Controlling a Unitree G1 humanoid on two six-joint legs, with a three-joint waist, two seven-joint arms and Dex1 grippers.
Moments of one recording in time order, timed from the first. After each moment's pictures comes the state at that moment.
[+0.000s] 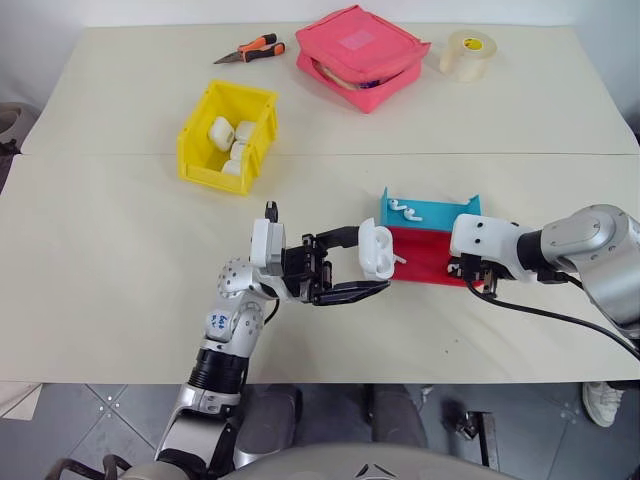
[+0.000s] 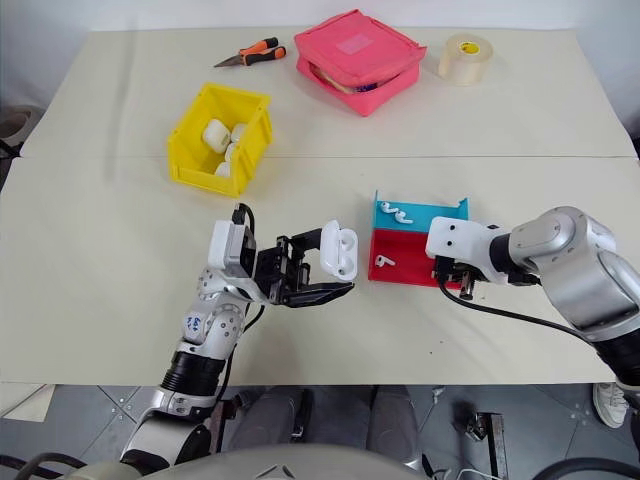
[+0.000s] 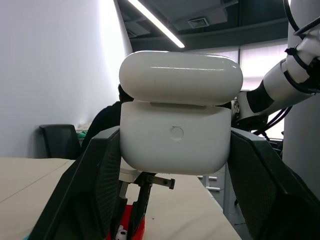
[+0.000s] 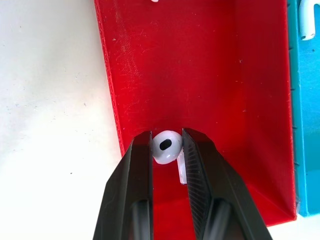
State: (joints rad) left arm -0.35 0.06 -0.13 0.04 -0.59 -0.04 -1.24; right arm -0.50 -1.12 0.34 -0.30 0.07 0.72 1.13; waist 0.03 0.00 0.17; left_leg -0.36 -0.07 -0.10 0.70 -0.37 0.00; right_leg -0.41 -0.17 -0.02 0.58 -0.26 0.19
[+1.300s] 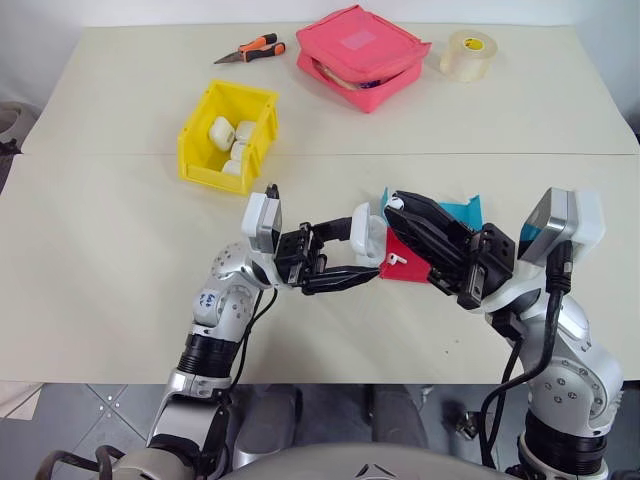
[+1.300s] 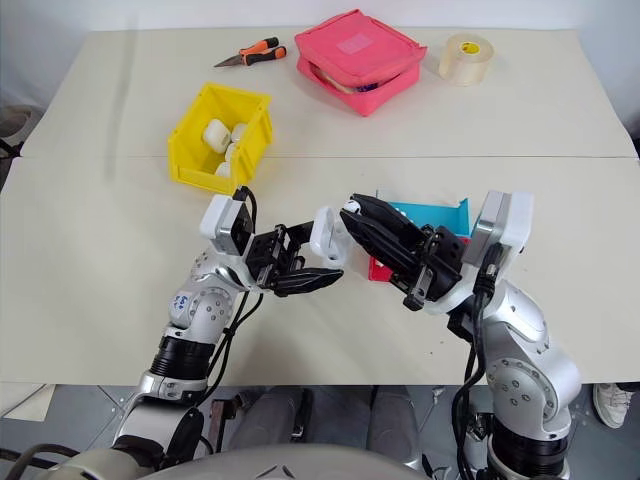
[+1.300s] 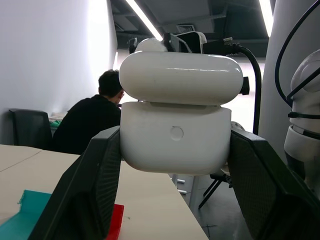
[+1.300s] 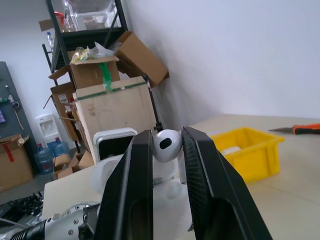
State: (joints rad) left arm -0.43 0.12 -0.09 0.04 -0.68 0.20 -1.27; right arm -0.09 -0.30 -0.17 -0.73 0.88 0.50 0.68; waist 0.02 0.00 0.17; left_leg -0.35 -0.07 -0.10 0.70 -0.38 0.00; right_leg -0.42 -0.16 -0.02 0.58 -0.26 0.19
